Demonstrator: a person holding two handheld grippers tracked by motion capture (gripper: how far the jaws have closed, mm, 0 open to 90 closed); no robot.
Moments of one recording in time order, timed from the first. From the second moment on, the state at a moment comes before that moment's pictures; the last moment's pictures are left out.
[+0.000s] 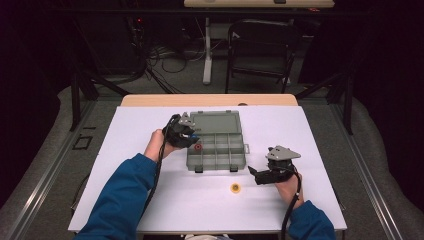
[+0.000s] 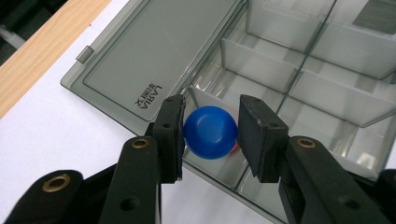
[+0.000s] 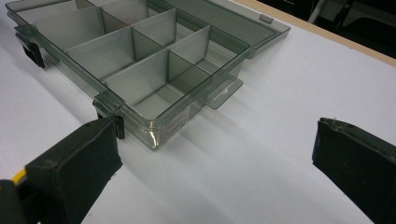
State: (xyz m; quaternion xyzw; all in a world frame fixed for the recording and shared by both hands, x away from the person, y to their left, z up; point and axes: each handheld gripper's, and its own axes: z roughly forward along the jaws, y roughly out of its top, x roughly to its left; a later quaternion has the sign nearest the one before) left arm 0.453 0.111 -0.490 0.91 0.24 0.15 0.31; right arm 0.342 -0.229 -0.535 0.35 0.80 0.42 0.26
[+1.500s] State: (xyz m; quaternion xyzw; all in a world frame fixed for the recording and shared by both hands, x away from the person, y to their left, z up) left arm 0.431 0.117 -0.481 0.90 0.24 0.15 0.34; right arm 0.342 -0.229 -0.535 0.35 0.79 0.42 0.26
